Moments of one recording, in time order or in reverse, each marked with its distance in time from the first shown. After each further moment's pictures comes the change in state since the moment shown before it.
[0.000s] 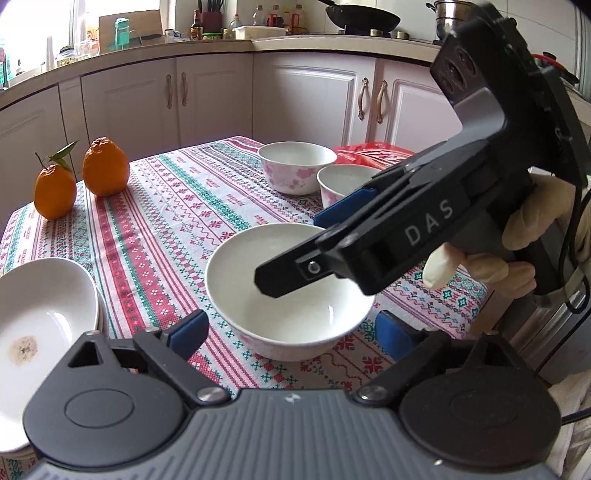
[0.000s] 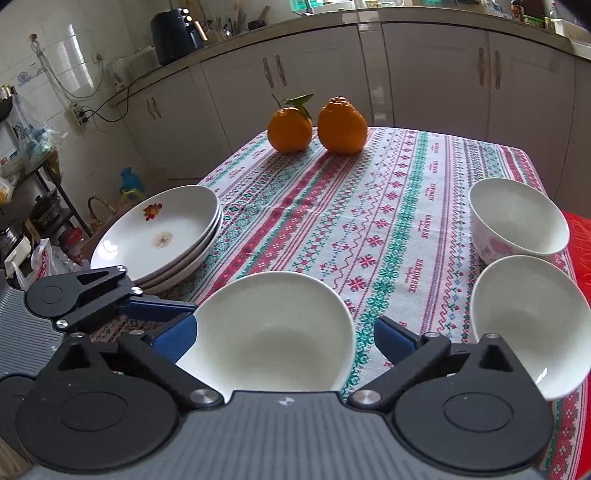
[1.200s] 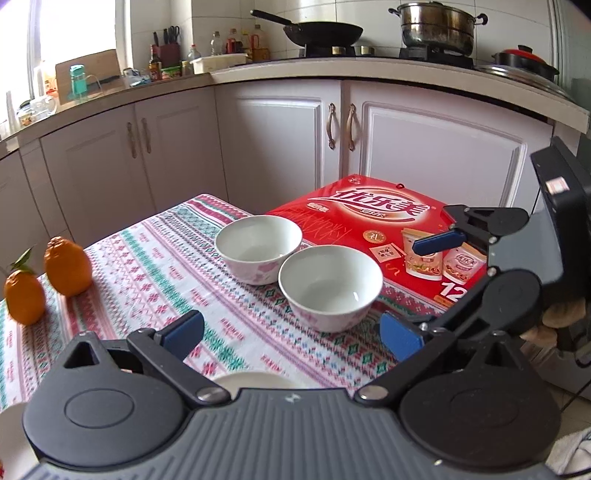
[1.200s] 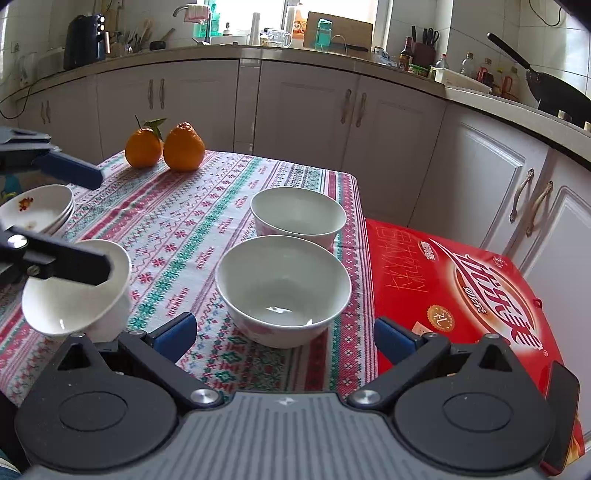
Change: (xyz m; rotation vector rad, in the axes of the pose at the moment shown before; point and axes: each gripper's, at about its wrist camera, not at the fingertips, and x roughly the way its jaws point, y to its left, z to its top) left arm 0.035 -0.033 0.099 0.136 -0.038 -0.036; right arm -0.079 -0.061 -0.051 -0.047 -0.116 -0.478
